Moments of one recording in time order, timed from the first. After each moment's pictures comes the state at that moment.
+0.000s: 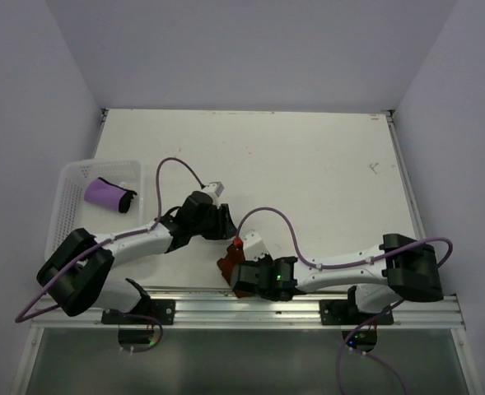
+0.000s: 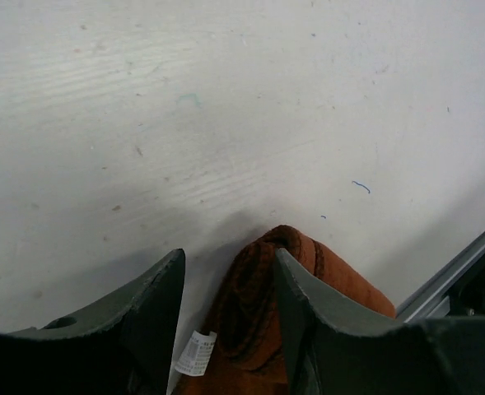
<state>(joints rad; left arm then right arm) -0.70 1.39 0.57 0.09 0.15 -0.66 1.44 1.44 0.81 -0.56 0.59 0.83</state>
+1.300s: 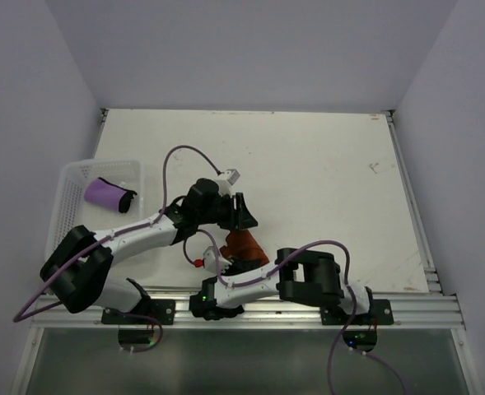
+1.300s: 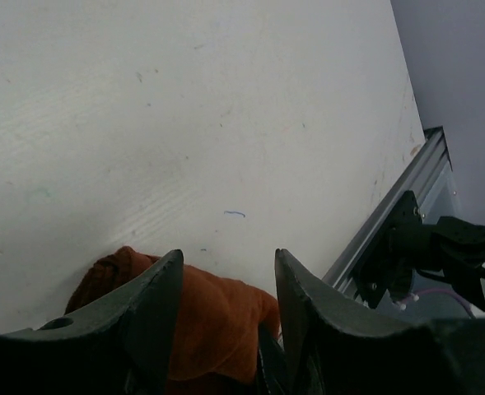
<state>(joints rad) -0.69 1.39 0.74 0.10 0.32 -0.64 1.57 2.15 1.39 -1.24 1.06 0.96</state>
